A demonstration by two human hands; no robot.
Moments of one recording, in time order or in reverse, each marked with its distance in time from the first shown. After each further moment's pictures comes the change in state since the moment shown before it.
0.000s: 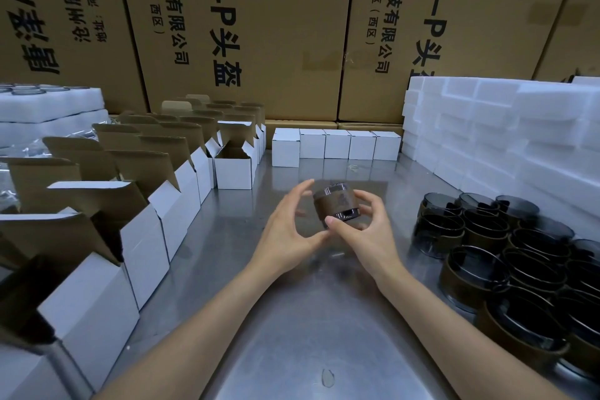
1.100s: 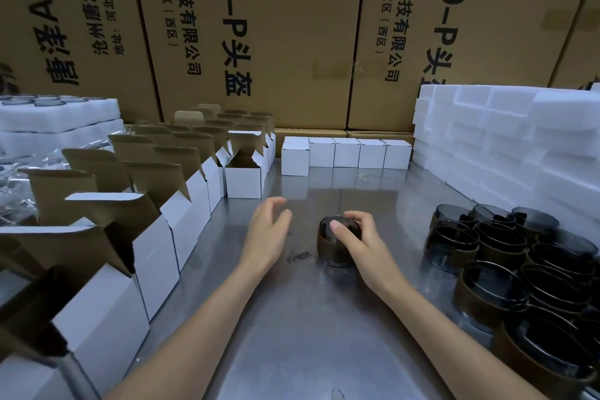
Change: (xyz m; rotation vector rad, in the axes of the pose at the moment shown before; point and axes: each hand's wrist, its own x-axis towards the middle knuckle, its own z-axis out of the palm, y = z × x) left_hand 0.022 -0.030 -0.022 -0.004 0.167 -0.326; right_hand 0.005 0.009 0.006 -0.192 -0.201 0.074
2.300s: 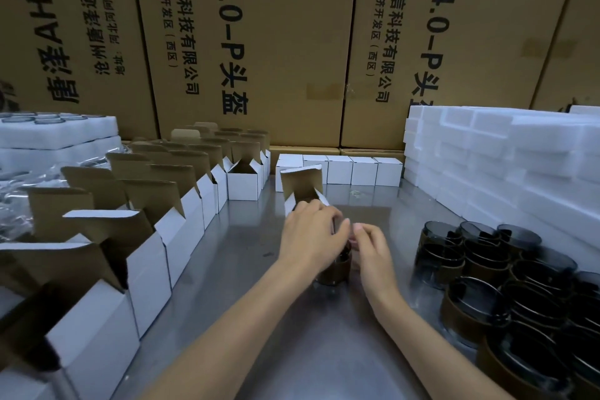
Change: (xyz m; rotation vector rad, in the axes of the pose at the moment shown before) left_hand -0.013 0.075 0.041 0.605 -0.058 0.383; right_hand 0.010 0.003 -0.003 0.340 0.286 -0.010
